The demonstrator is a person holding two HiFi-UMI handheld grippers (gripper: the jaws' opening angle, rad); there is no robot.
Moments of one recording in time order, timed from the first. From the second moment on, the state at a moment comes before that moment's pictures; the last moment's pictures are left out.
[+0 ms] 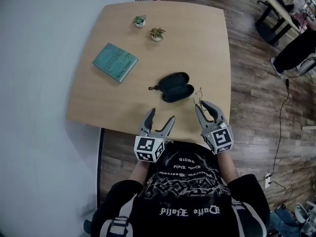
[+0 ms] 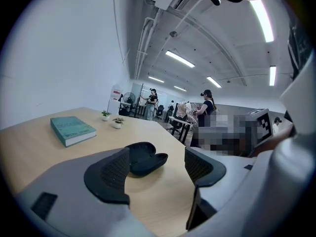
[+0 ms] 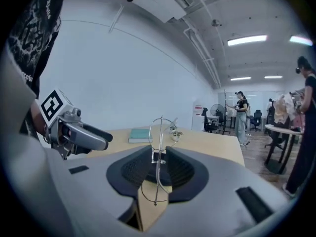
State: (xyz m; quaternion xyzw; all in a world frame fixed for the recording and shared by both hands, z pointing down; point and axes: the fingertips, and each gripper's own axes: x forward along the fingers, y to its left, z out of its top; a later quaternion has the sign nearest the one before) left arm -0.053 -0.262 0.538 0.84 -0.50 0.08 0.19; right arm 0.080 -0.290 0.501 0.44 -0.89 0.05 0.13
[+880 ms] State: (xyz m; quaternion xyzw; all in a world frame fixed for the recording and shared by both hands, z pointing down) left arm -0.065 -0.268 0.532 0.84 -0.51 0.08 0.18; right arm 0.079 -0.274 0.509 0.49 -0.86 0.08 0.08
